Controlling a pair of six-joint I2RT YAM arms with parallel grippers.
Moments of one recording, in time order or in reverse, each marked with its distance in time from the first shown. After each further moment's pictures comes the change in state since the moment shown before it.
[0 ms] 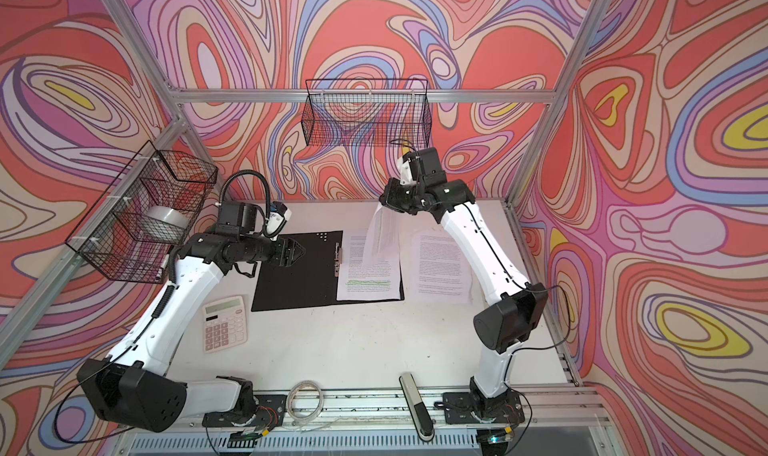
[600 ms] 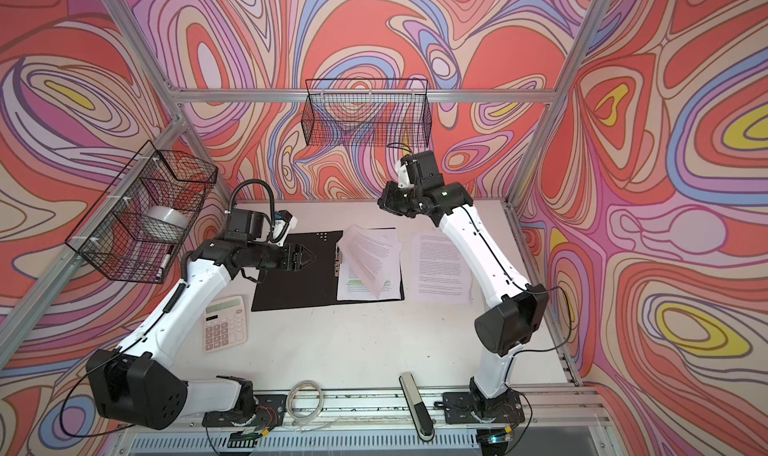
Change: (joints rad) left arm 0.000 0.021 -0.156 0.110 0.213 -0.185; right arm 0.011 -0.018 -0.009 0.002 0.022 0.002
